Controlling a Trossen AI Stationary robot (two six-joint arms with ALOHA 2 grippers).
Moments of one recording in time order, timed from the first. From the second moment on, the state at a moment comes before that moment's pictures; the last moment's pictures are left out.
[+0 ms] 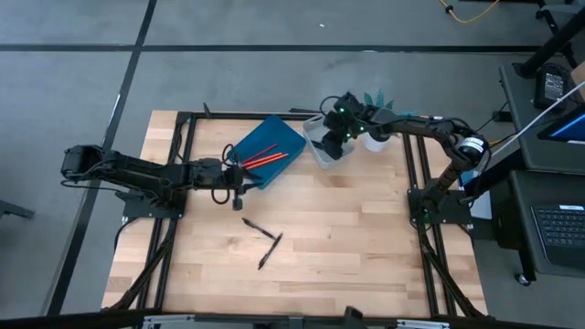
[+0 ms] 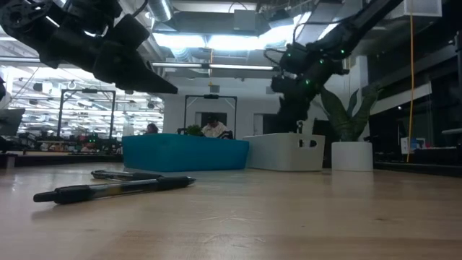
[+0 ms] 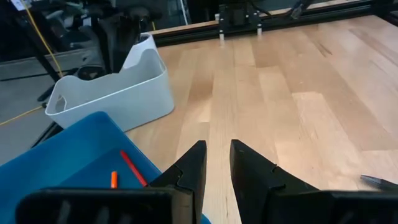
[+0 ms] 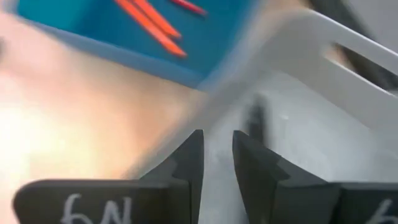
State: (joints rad) left arm 0.09 1.05 0.30 0.43 -0.08 0.17; right arm -0.63 1.67 1.08 -0.33 -0.29 -0.13
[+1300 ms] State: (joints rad) left arm -0.11 0.98 0.51 -0.15 -0.14 0.01; right arm -0.19 1.65 1.45 -0.70 -0.38 -0.21
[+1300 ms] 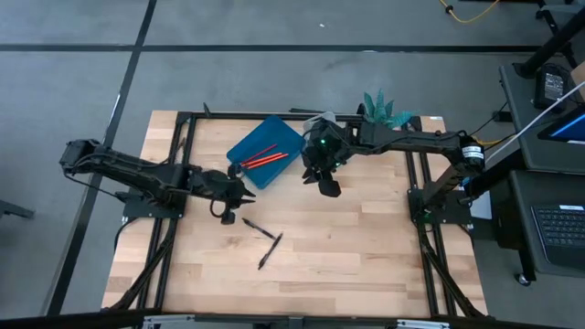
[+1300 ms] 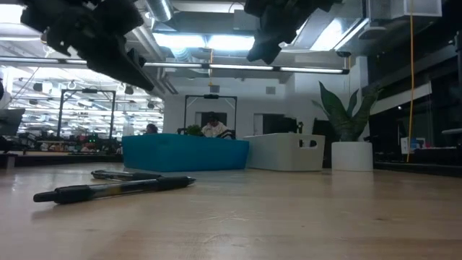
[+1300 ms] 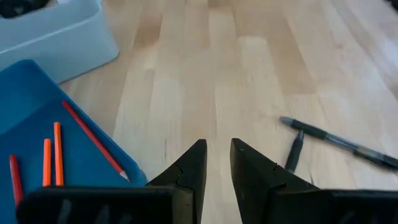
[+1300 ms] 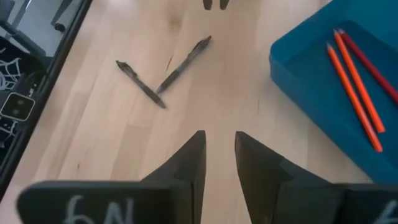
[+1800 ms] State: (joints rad) left arm -0.16 1.30 0.75 -0.44 -0.16 -0.08; right arm -0.18 1.48 1.28 -0.58 -0.39 -0.21
